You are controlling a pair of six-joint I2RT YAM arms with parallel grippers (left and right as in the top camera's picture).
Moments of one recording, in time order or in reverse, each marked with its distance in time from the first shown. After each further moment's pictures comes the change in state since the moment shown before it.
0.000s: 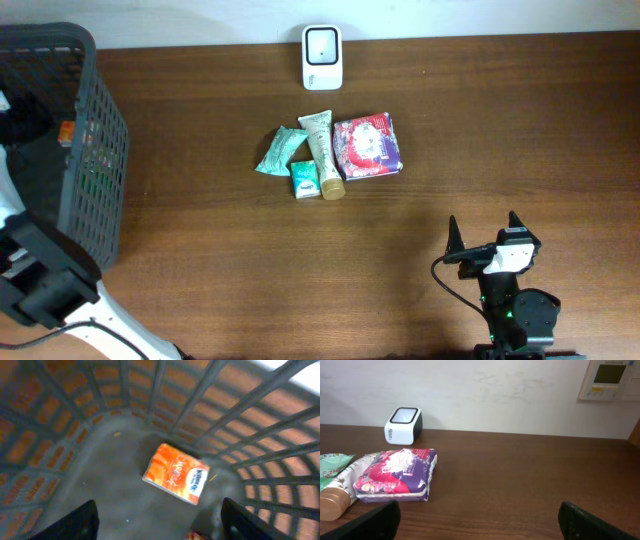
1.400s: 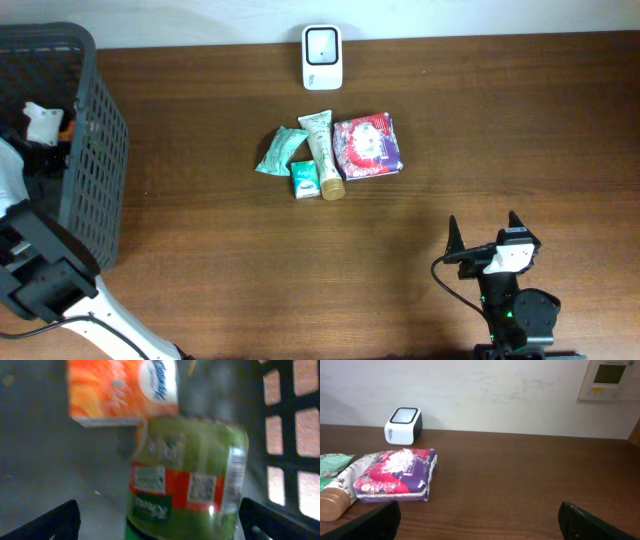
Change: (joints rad) left arm -0.001 0.042 -0.131 -0.125 0.057 0.549; right arm 0.000 0.000 0.000 0.000 0.000 0.000
